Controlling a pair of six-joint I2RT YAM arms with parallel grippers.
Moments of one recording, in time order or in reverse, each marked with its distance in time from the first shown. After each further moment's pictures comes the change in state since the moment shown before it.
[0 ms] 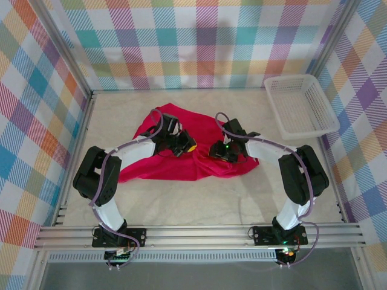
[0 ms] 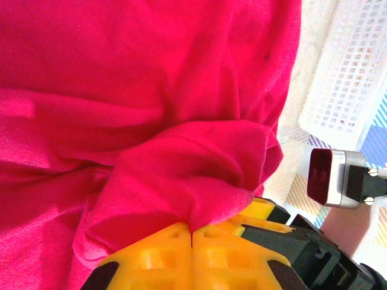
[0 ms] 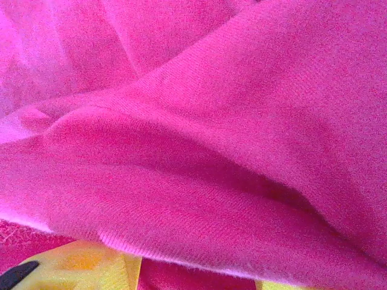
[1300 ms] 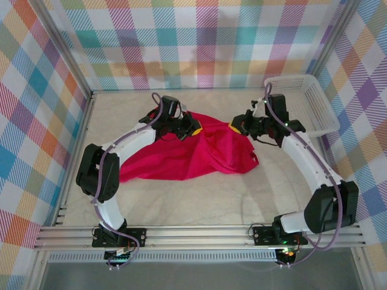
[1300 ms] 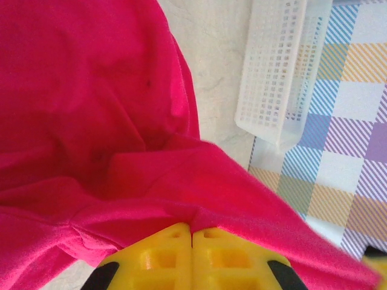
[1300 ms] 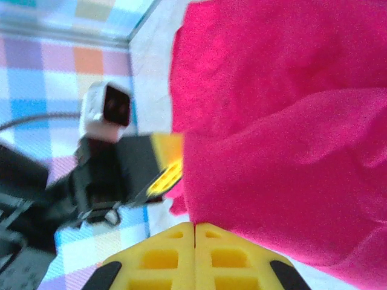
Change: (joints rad) left arm 0.025 0.045 0.259 -0.103 0.069 0.045; right arm -0.291 -0.312 0.154 -0.118 -0.371 0.129
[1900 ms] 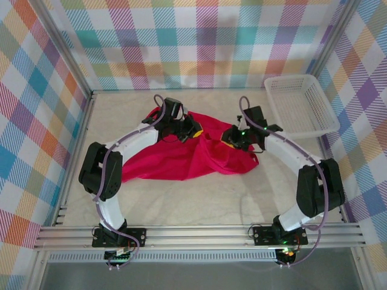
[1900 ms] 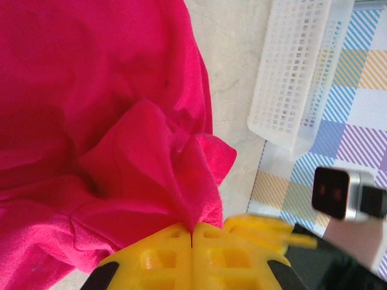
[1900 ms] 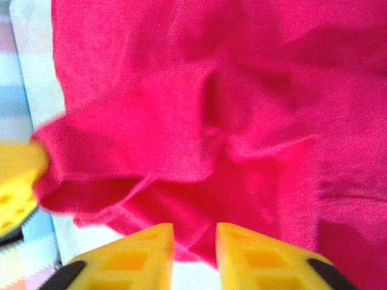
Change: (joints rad) left arm -0.014 0.029 0.000 -0.002 -0.024 -0.026; right arm 0.153 0.145 -0.117 0.068 0.199 -0.106
